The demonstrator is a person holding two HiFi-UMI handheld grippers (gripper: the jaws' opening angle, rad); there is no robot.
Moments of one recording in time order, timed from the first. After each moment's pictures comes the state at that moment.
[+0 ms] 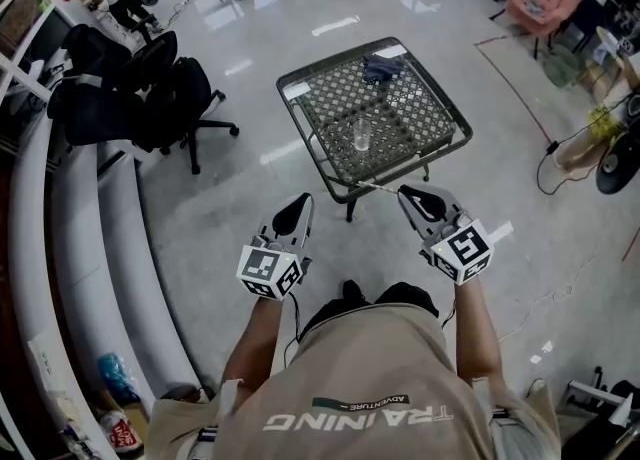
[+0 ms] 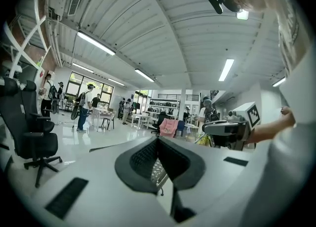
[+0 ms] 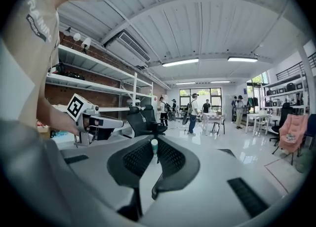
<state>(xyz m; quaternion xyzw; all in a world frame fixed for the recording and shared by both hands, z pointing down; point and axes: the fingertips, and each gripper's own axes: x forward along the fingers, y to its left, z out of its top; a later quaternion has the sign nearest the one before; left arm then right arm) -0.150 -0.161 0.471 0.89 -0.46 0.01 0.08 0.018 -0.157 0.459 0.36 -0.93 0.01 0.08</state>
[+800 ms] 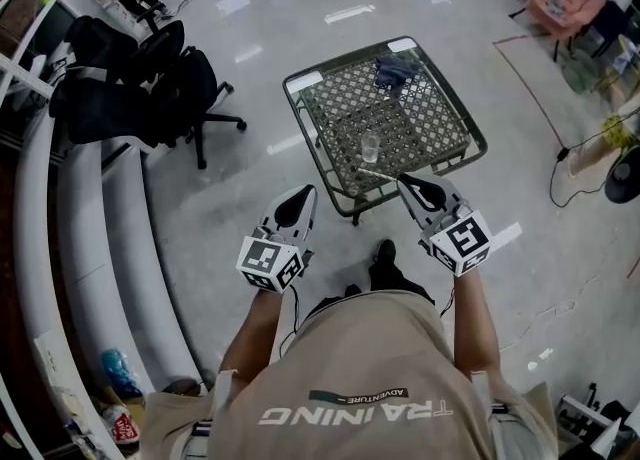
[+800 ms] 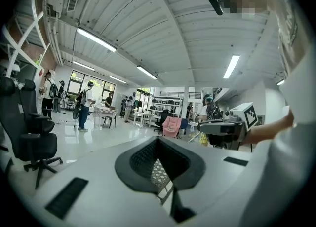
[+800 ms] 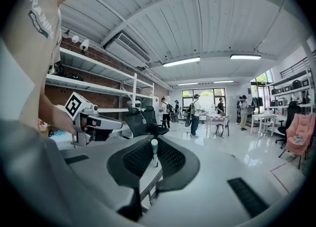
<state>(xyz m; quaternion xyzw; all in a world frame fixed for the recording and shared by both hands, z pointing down) -0.136 -0.248 0.476 0.88 -0.46 0.02 0.09 0.021 -0.256 0.464 0.34 -0.94 0.01 0.08</state>
